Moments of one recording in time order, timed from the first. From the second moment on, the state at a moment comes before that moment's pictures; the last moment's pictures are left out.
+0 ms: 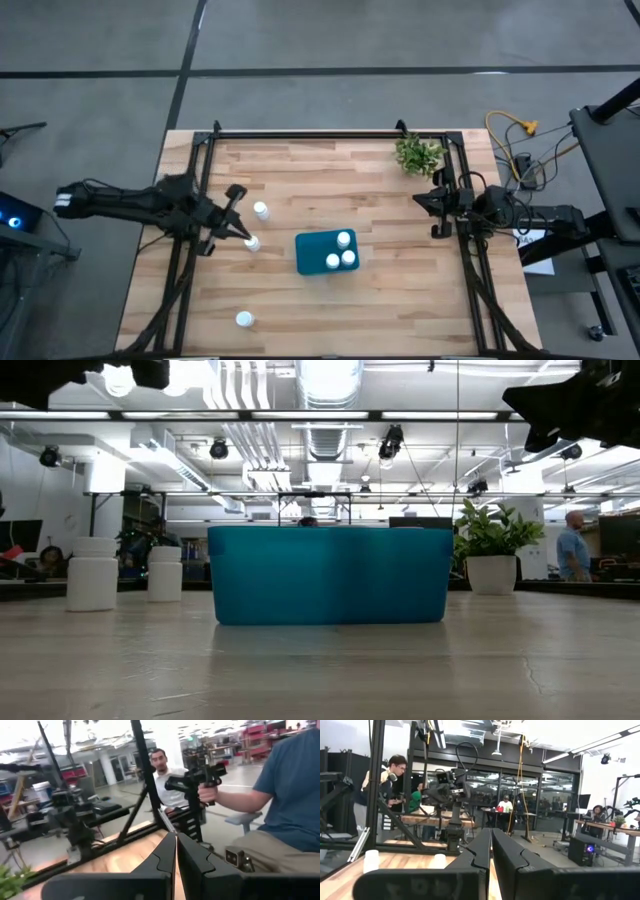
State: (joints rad) left arm -0.03 0.54 0.39 0.21 0.49 0.20; right arm -0.05 0.06 0.01 0.35 0.03 -0.08
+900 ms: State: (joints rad) left arm -0.23 0.98 0.77 -0.17 0.40 0.24; right arm -0.05 0.06 0.01 0.33 0.03 -0.07
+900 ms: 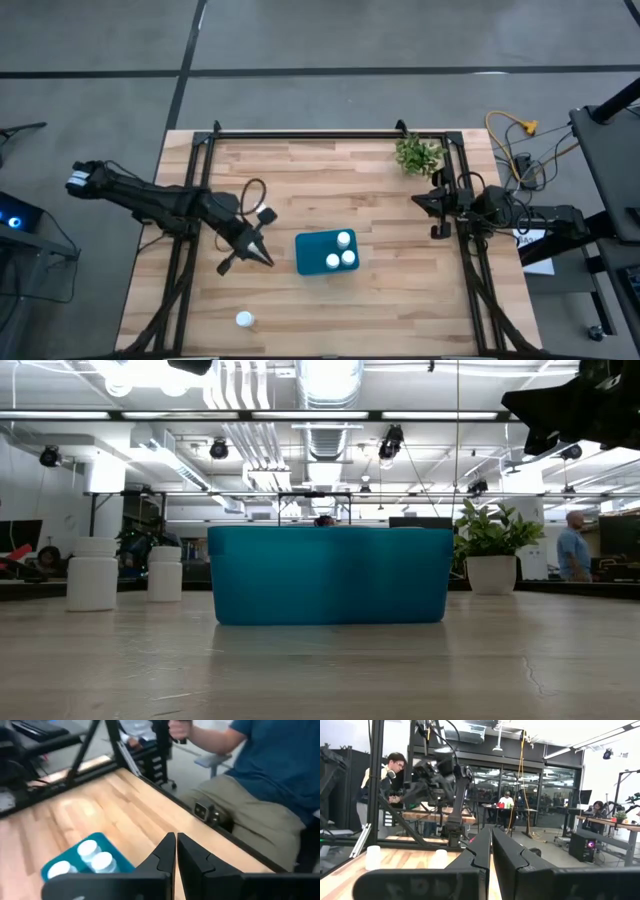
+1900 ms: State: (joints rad) left arm -0.53 1.51 1.19 -0.70 0.36 -0.24; right arm -0.05 0.06 0.01 0.32 0.03 -0.07
